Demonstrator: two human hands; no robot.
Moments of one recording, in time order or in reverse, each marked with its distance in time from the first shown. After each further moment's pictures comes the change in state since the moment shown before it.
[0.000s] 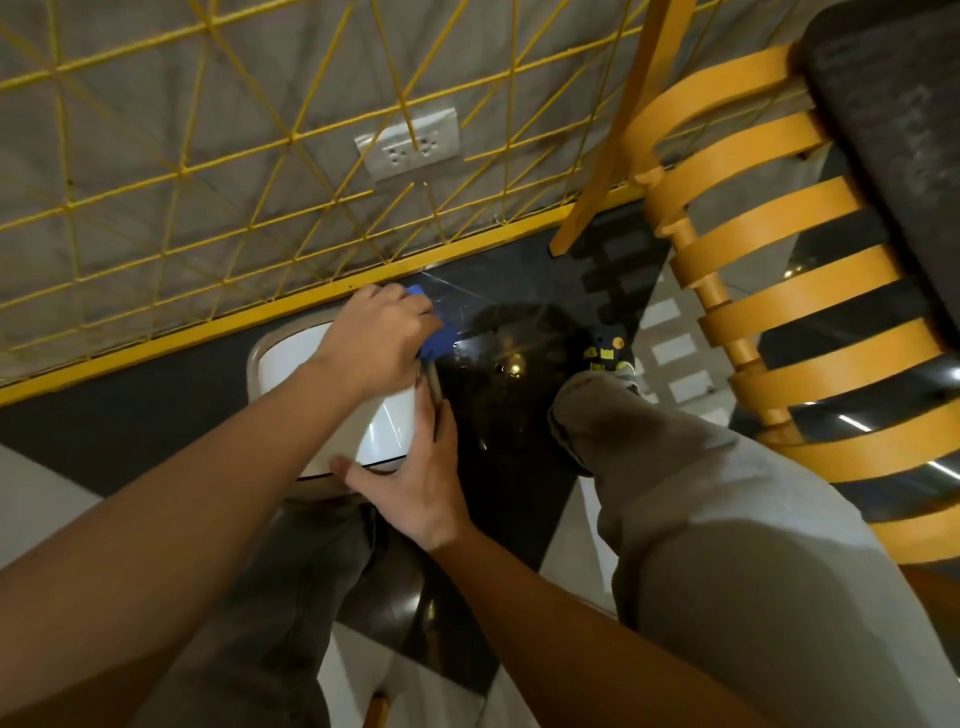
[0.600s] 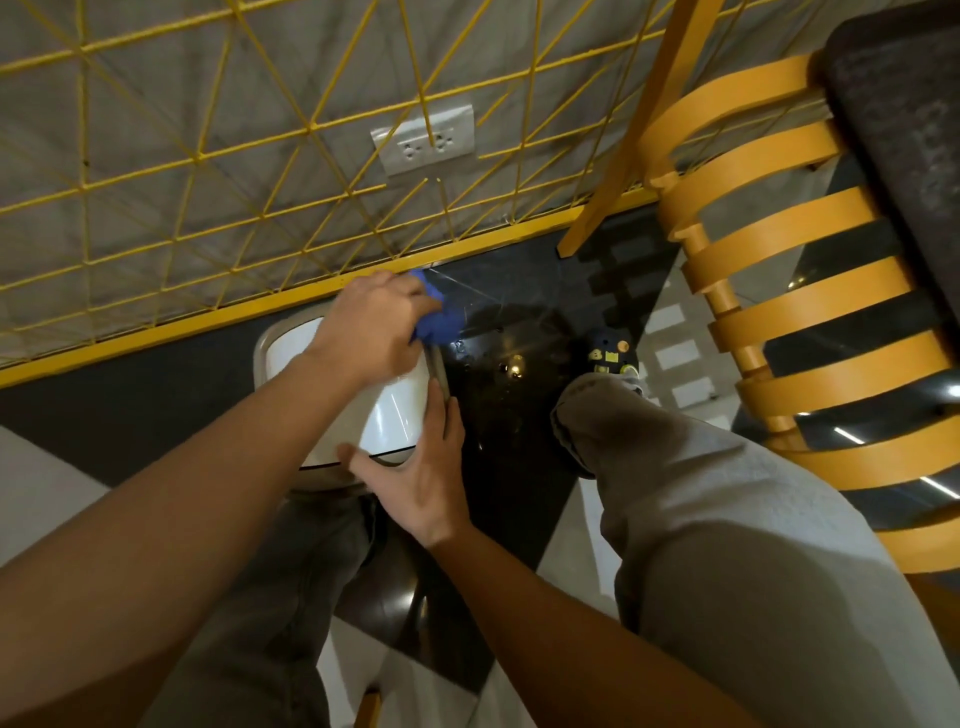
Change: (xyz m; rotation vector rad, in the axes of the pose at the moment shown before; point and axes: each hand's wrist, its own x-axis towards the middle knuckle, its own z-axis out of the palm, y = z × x) left_hand -0.003 -0.013 0.004 -0.189 0.085 -0.099; right_hand -0.002 -0.002 0.005 -0.009 0.030 0.060
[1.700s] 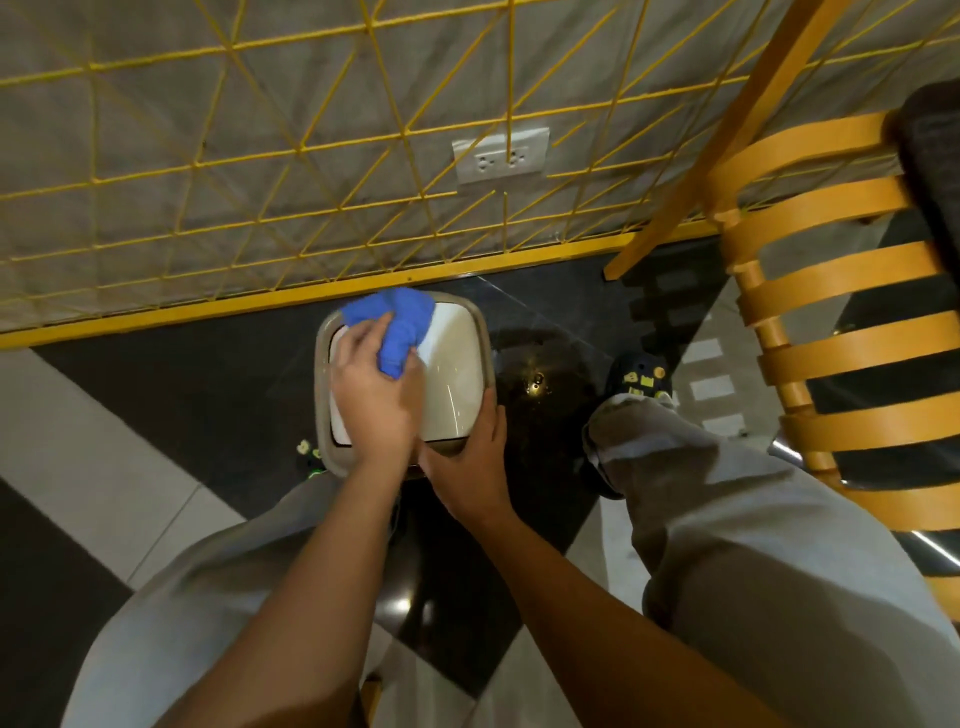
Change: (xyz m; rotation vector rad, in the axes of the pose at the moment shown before) left_hand -0.076 0.026 0.022 -0.722 0.706 -0.840; right_hand -0.002 0.005 0.000 0.058 -0.051 0.065
